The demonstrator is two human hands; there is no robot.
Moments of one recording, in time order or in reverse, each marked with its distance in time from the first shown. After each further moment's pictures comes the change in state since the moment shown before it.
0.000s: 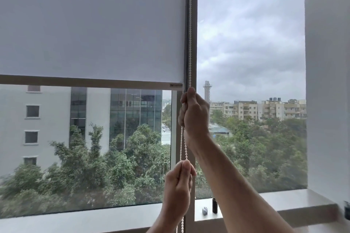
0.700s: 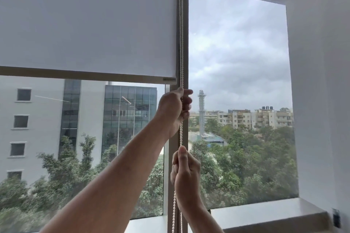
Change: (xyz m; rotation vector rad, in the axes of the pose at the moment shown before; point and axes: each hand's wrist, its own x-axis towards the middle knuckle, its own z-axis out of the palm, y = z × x) left_hand 0.139 0.156 0.040 -0.142 -0.093 -0.233; right_hand -0.082 0.059 -0.036 -0.158 0.047 0.004
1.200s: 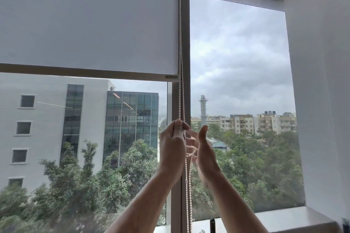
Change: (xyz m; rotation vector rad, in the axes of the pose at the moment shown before) left_hand -0.038 -0.062 -0.012 0.176 0.212 0.338; right_hand 0.070 -0.032 -0.025 -0.085 -0.144 0.223
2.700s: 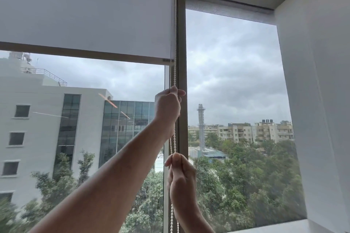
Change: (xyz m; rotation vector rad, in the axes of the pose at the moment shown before) left_hand 0.086 0.084 0.022 -0.035 -0.031 -0.147; right_hand -0.037 0.020 0.049 0.053 0.126 -0.329
